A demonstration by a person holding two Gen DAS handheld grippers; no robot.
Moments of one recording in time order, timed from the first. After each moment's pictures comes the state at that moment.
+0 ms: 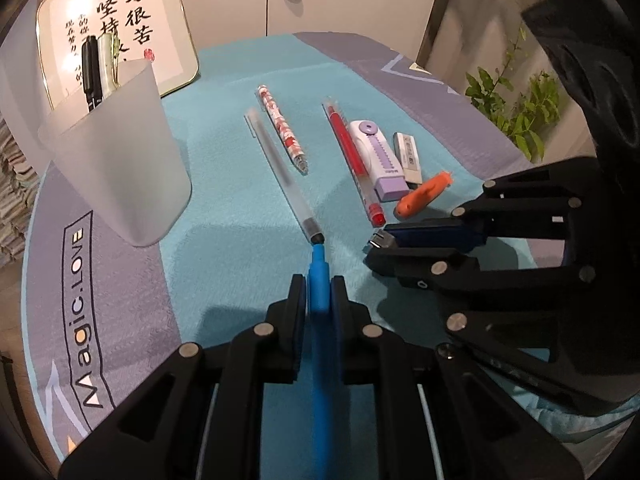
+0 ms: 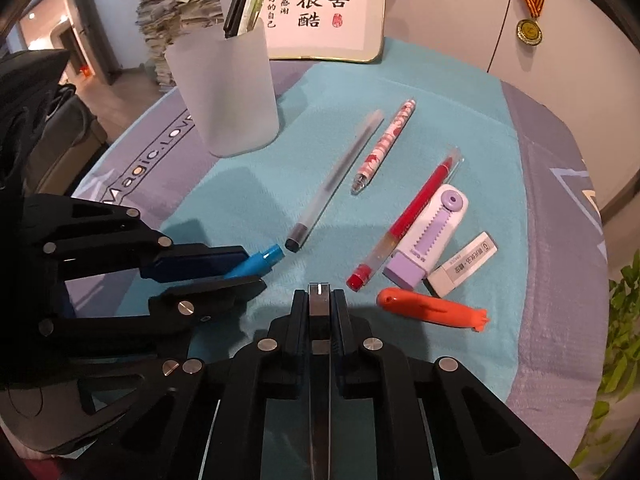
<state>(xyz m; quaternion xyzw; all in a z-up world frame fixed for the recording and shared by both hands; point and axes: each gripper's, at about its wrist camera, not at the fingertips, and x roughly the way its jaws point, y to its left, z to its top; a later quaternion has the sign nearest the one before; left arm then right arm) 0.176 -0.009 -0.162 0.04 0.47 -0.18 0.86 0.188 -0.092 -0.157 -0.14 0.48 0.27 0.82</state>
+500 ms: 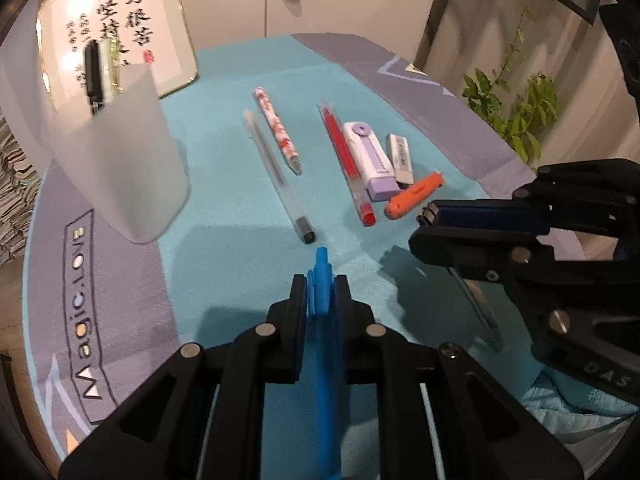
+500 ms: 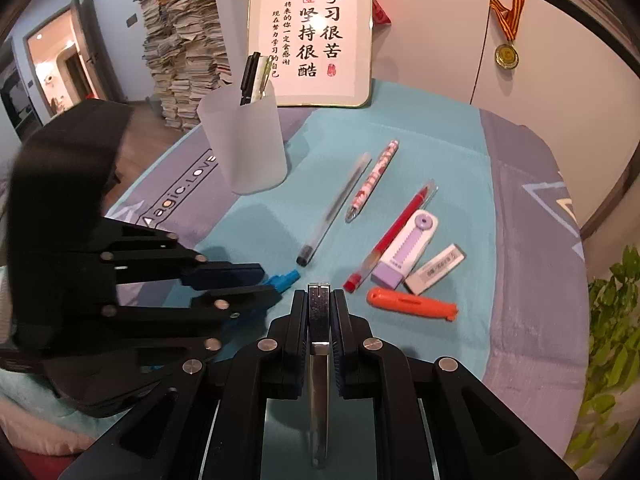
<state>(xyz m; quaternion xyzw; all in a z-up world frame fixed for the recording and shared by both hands) 0.169 -0.011 -0.159 0.05 0.47 -0.18 0.86 0.161 -0.114 -0.123 -0.11 0.44 0.28 0.85</state>
